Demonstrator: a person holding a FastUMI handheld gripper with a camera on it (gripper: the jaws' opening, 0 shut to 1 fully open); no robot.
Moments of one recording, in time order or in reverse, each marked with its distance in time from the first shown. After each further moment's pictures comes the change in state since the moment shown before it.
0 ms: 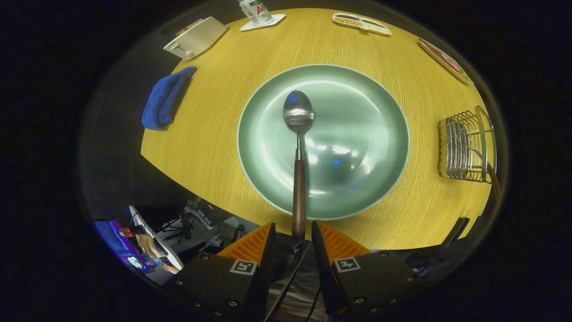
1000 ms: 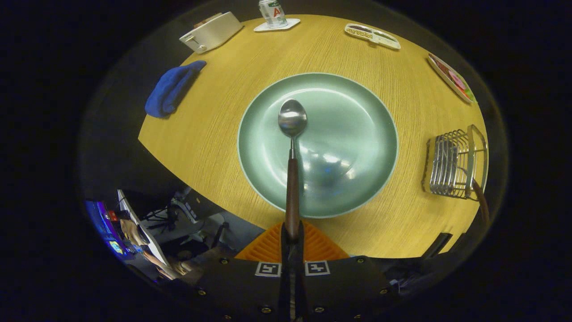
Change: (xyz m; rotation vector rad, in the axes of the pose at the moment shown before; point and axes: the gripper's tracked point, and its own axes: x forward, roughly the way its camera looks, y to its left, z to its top) arm -0.026 -0.023 0.001 -0.145 -0.059 -0.050
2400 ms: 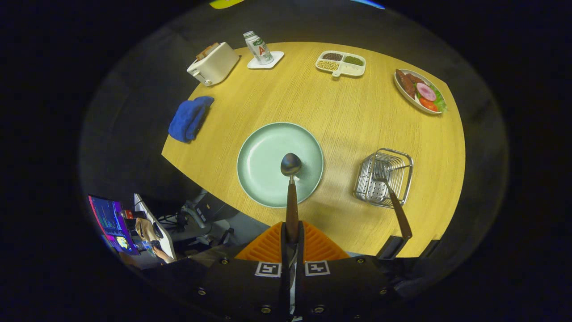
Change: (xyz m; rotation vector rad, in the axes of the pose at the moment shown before) arm -0.141 -0.079 0.012 0.026 -0.105 0.037
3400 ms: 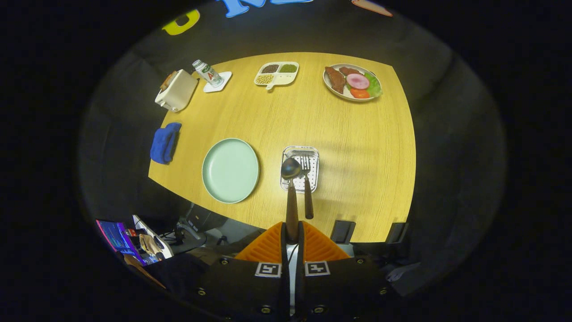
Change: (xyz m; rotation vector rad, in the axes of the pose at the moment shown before) arm -0.076 -0.115 -0.020 0.182 -0.004 -0.093
